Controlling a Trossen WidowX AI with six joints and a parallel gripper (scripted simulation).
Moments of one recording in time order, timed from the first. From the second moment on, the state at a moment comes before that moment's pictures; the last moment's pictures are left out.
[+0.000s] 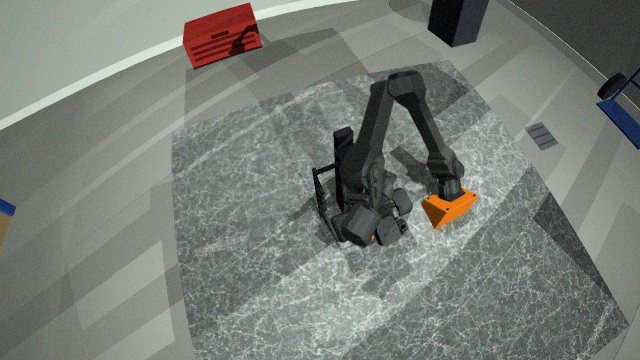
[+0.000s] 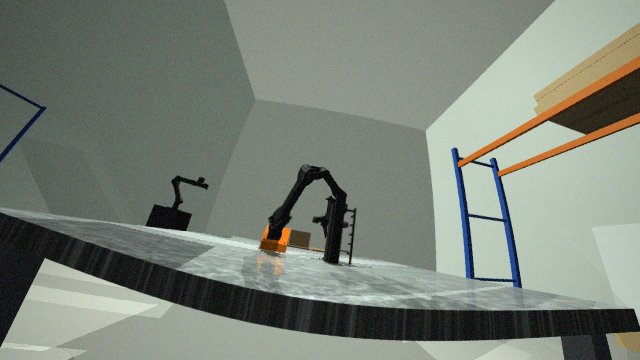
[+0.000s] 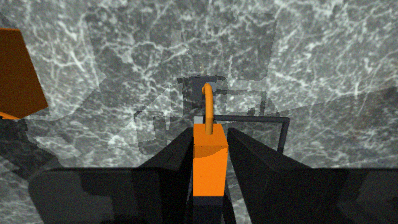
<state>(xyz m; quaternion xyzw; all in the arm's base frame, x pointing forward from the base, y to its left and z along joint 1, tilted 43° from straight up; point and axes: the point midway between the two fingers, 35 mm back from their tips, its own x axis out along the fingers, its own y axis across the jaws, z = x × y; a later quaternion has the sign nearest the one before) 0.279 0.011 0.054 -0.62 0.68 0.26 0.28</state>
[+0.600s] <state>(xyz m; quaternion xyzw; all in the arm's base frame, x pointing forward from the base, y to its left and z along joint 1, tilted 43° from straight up) 0.280 0.020 0.047 -0.61 0.68 0.27 0.30</state>
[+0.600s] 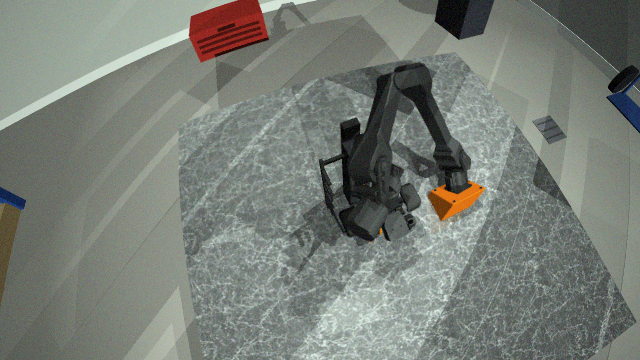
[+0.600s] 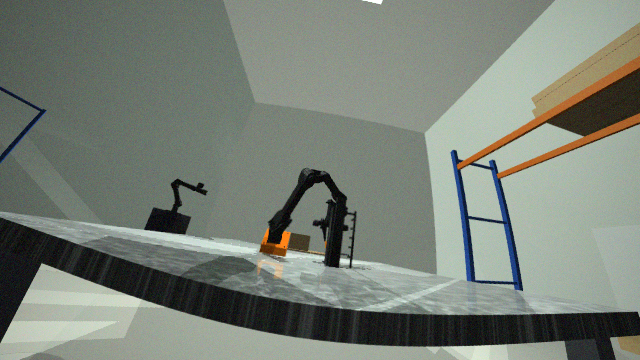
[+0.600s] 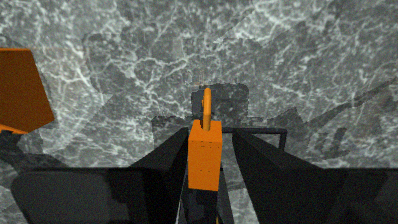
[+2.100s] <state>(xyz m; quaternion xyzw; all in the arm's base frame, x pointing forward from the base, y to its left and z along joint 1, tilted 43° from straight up) 0.278 0.005 0.061 -0.62 0.68 0.27 0.30</state>
